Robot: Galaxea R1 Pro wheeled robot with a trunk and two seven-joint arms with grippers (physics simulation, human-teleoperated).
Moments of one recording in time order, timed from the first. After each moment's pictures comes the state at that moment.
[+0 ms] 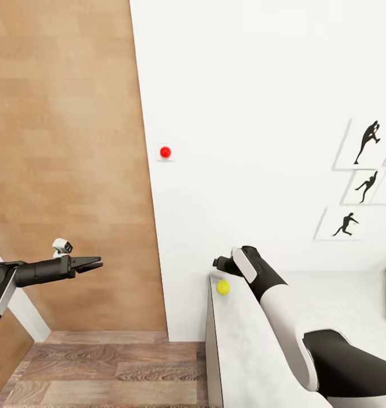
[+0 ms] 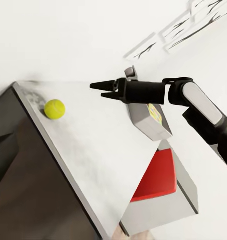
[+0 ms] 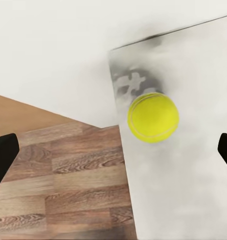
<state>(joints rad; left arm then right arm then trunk) -0.76 0.47 0.17 -0.88 0.12 0.93 -1.57 -1.01 0.14 0.08 -0.52 -0.53 0.71 -0.34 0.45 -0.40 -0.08</state>
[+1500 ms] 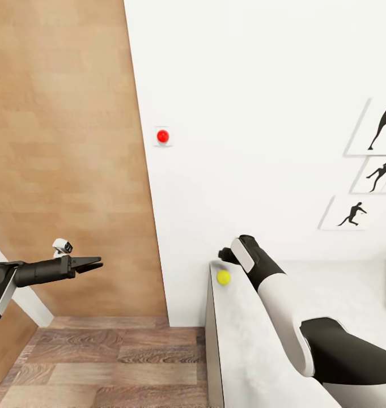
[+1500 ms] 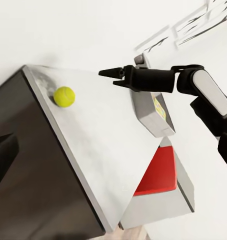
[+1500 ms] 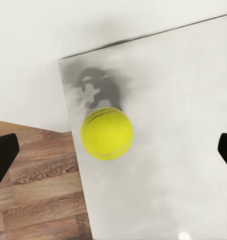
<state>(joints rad) -0.76 0.47 0.17 -0.88 0.12 0.93 -1.57 -1.07 0.15 0.08 -0.52 -0.48 0.71 -0.51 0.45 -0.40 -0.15</state>
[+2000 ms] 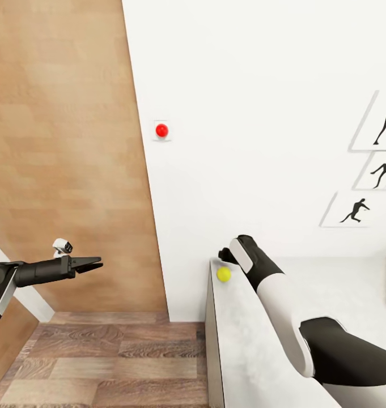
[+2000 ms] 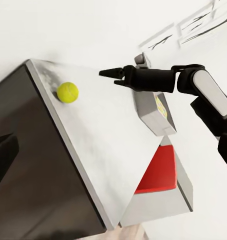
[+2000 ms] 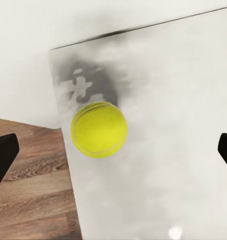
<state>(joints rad) -0.76 0.47 0.17 -0.88 0.12 0.93 -1.57 -1.07 0.15 0.11 -0.52 -0.49 0.71 -0.53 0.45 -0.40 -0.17</state>
